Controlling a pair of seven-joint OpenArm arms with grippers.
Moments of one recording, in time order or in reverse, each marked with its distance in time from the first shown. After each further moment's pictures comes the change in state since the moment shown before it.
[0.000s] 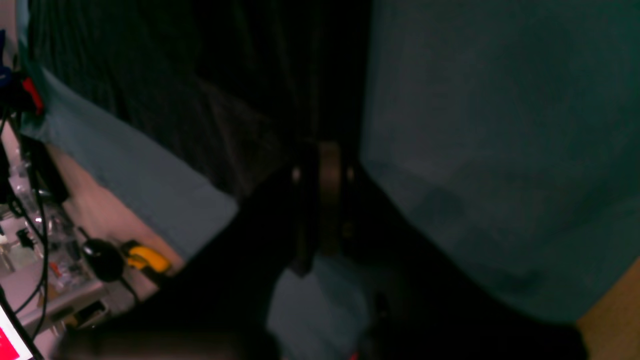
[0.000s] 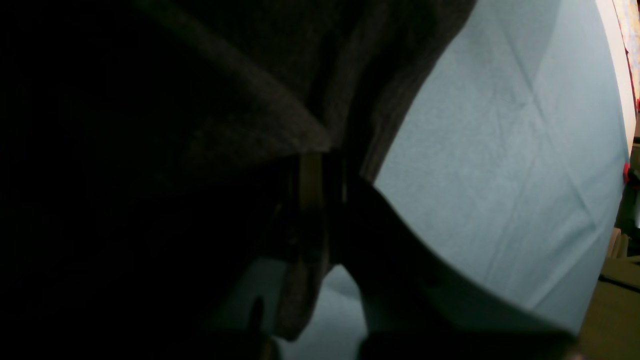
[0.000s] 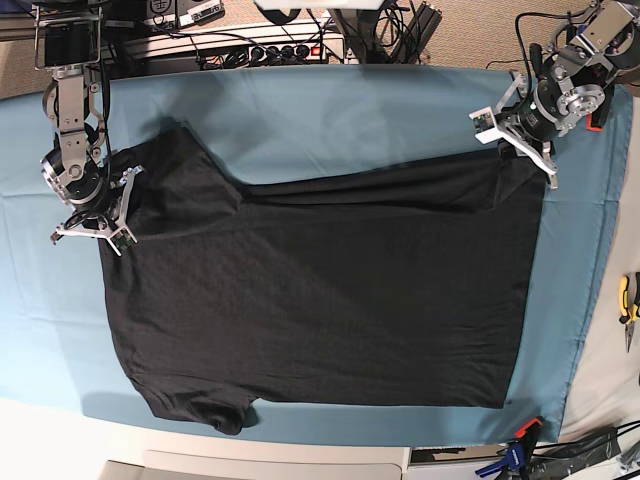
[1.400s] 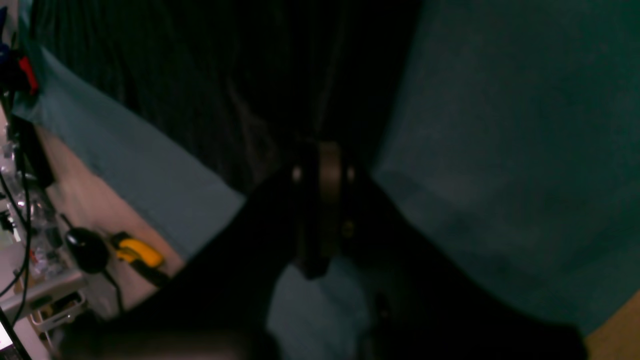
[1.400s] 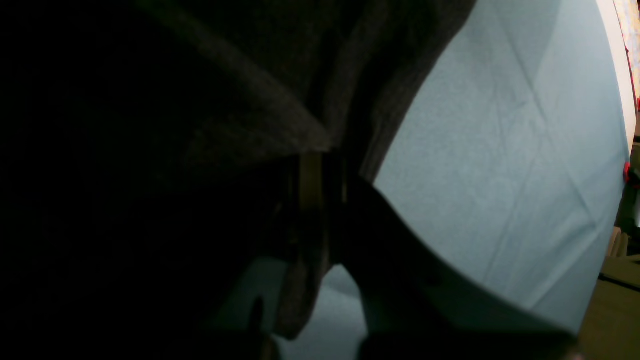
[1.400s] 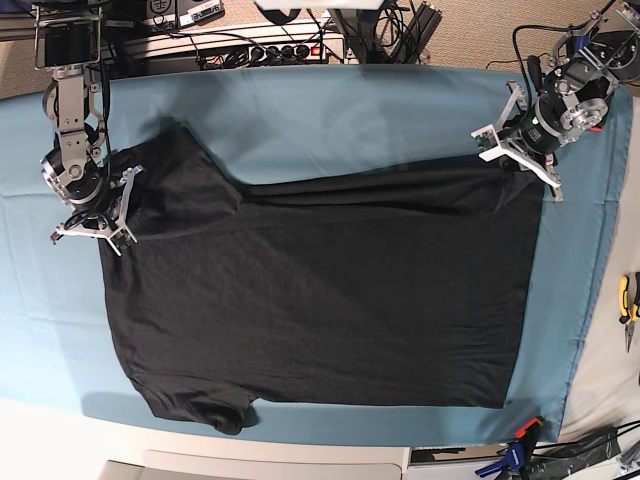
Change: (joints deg) left arm -3.5 0.0 0.0 0.0 -6.3 0.2 2.8; right arm 0.0 0.0 0.0 0.0 0.0 0.0 -0.2
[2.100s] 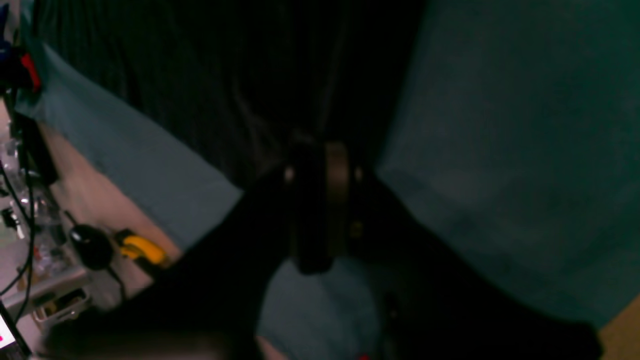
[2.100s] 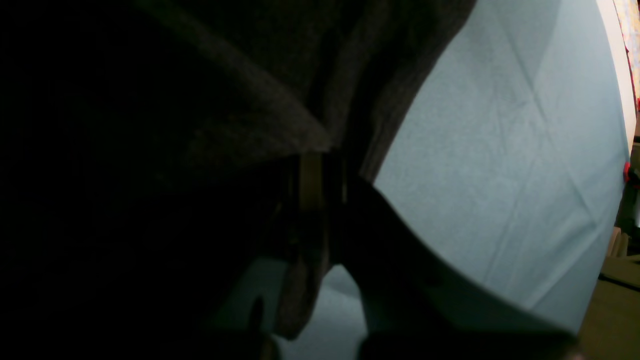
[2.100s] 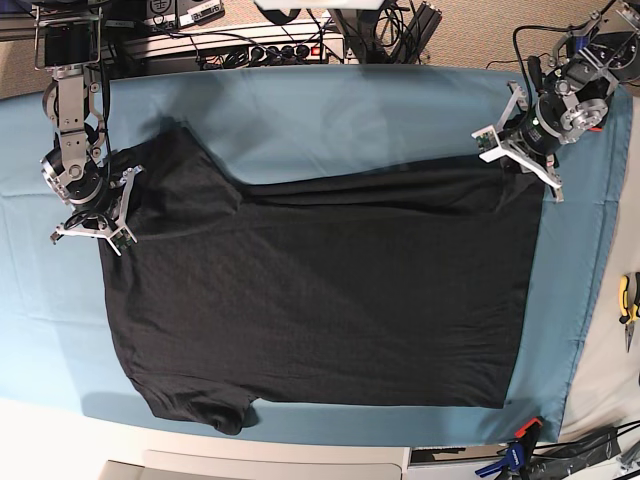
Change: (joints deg) left arm -0.2 0.0 0.0 0.0 0.3 0.0 0.7; right arm 0.0 0.0 0.0 0.0 0.0 0.0 0.0
